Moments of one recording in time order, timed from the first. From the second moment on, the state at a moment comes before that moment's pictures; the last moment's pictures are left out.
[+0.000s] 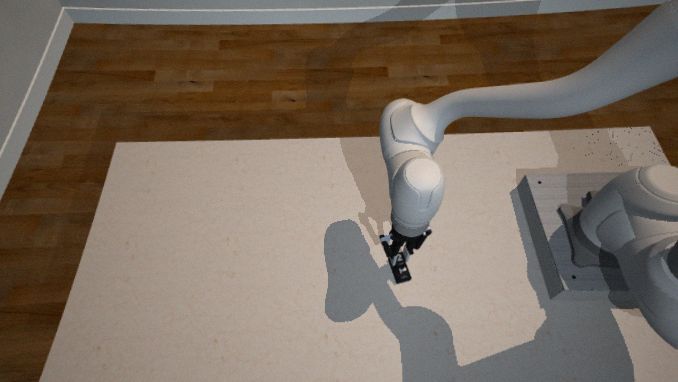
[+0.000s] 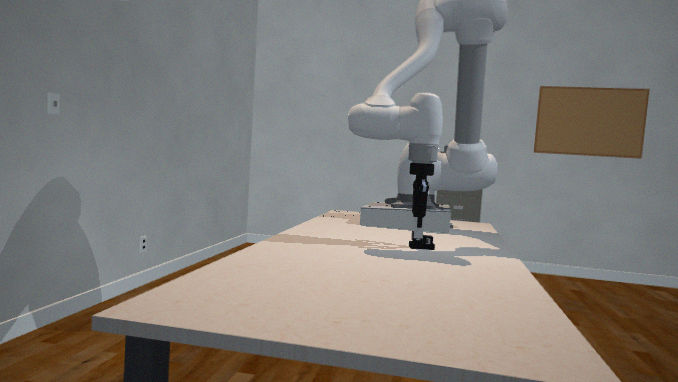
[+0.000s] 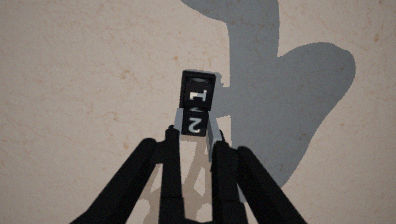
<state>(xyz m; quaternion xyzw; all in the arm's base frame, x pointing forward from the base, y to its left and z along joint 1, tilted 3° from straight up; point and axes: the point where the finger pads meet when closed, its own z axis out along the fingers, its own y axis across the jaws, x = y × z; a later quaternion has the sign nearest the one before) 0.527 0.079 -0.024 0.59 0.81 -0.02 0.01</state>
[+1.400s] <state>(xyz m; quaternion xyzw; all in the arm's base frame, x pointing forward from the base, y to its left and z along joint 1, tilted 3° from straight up) 0.528 0.079 -0.030 0.59 0.81 -0.02 0.01</state>
